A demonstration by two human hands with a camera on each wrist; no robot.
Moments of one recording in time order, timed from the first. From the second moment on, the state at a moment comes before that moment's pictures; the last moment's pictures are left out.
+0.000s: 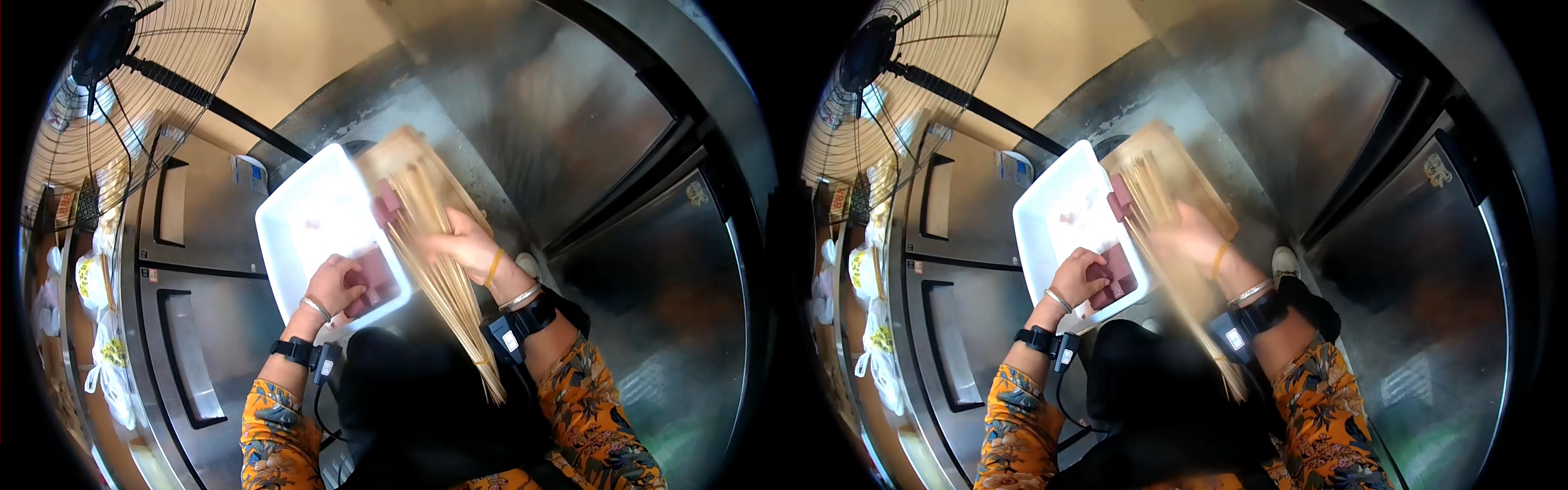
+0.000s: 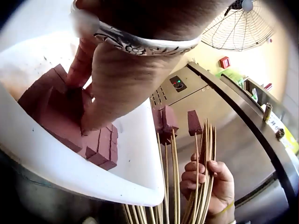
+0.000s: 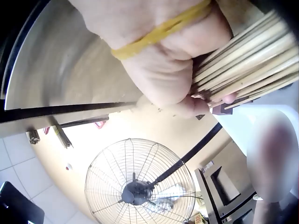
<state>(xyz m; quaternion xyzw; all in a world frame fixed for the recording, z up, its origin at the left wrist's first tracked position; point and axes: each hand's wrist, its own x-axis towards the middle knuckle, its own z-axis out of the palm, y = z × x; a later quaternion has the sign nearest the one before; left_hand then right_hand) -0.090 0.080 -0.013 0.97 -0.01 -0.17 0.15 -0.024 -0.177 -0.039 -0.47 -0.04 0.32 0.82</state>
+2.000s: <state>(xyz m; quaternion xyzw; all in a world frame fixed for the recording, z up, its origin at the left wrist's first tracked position) 0.000 0.024 0.023 0.34 0.11 -0.03 0.93 -0.028 -0.172 -0.039 -0.46 -0.05 0.35 0.82</state>
